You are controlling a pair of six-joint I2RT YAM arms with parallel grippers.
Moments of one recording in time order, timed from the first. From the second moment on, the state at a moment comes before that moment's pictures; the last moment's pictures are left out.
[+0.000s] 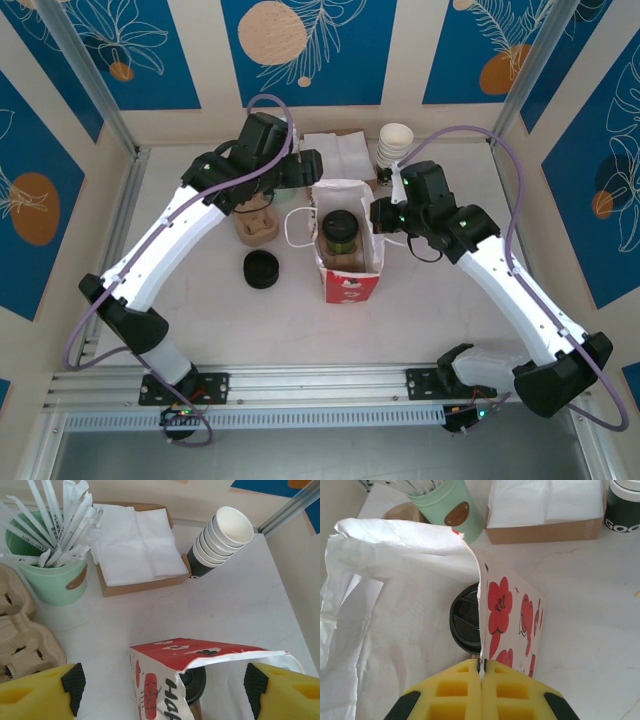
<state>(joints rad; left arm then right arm) -0.69 1.64 1.93 -0.96 -0.15 -0.59 0.51 1.18 1.28 -0.80 -0.07 0.38</state>
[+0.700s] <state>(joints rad) -0.60 1.64 1.86 -0.93 -0.05 -0.57 0.47 1.12 1.20 -0.68 -0.16 0.37</state>
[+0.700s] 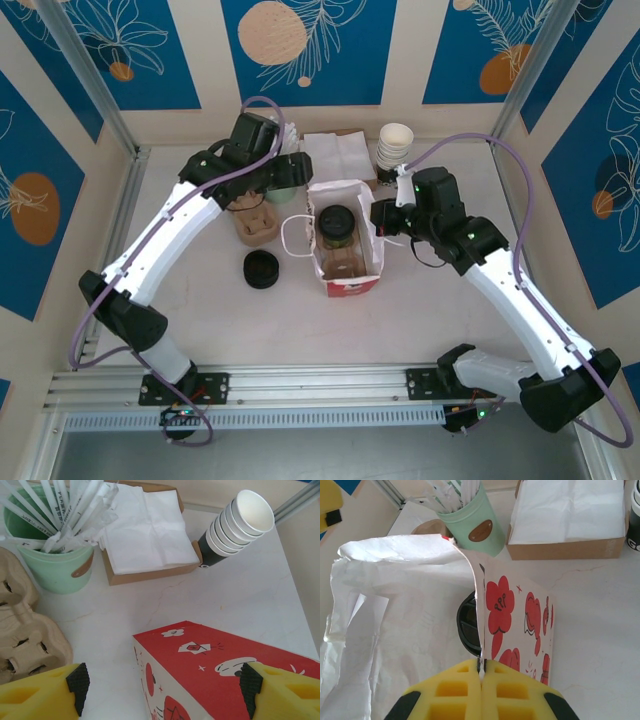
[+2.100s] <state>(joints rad) -0.29 1.97 2.19 -0.95 -0.10 -0.58 0.39 1.29 1.23 -0.58 -0.45 0.58</state>
